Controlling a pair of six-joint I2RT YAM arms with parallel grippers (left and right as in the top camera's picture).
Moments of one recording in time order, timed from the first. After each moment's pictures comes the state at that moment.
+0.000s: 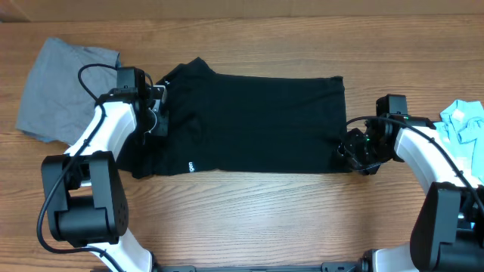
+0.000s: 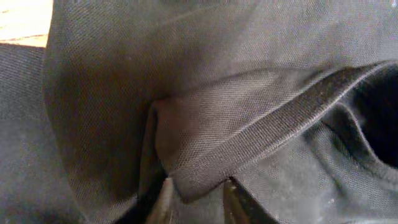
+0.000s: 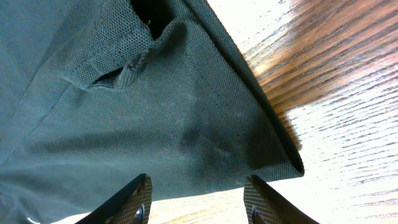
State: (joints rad) left arm 0.05 1.88 1.21 -0.66 0.12 0.10; right arm -0.10 1.65 0.97 -0.82 -0.36 0.54
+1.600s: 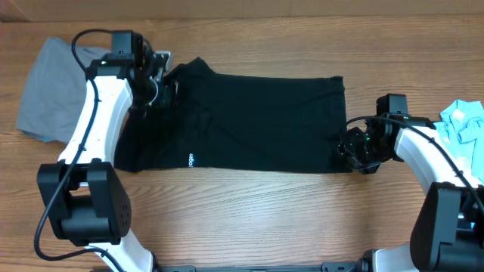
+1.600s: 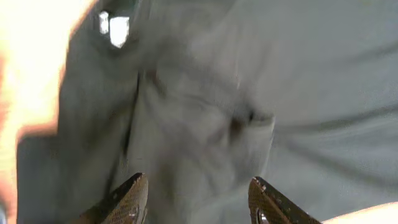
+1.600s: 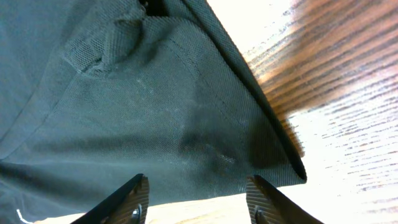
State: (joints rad) left arm 0.02 1.88 1.55 -0.98 0.25 0.11; right arm -0.10 1.65 0.97 -0.81 -0.36 0.54
